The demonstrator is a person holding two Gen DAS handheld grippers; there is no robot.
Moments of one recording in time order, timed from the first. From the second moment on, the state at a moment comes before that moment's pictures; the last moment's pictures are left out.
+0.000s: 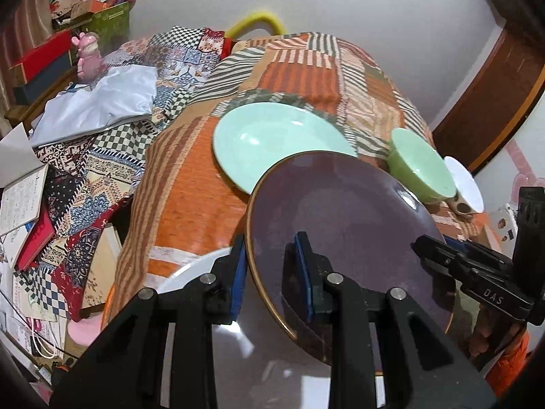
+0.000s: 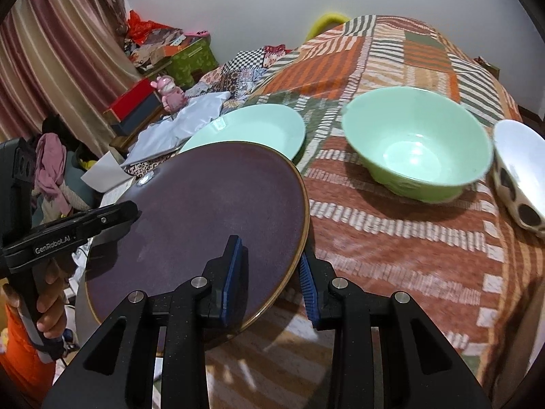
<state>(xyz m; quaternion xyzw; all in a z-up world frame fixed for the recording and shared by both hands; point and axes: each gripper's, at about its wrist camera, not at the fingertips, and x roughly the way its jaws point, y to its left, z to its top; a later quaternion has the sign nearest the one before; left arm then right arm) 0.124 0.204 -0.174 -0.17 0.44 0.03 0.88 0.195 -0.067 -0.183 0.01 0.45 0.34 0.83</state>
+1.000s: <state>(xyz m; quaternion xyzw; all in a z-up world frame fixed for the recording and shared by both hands) 0.088 0.101 -0.144 -0.15 0.43 -0.01 0.89 0.150 -0.162 -0.161 0.03 0.41 0.30 0.86</state>
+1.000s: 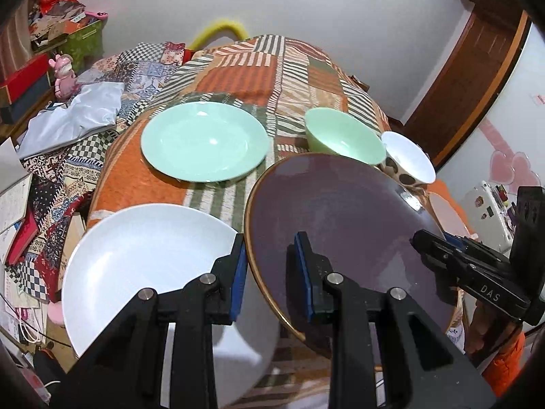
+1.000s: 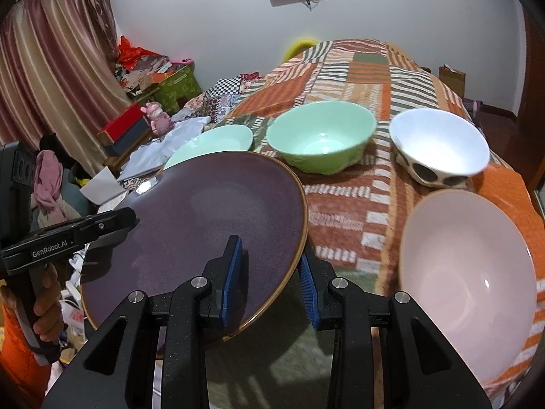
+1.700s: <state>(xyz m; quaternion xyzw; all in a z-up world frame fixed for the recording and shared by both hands) 0.100 0.076 -0.187 -0.15 0.47 -0.03 0.87 0.139 -0.189 -0.195 0.05 0.45 0.25 0.85</state>
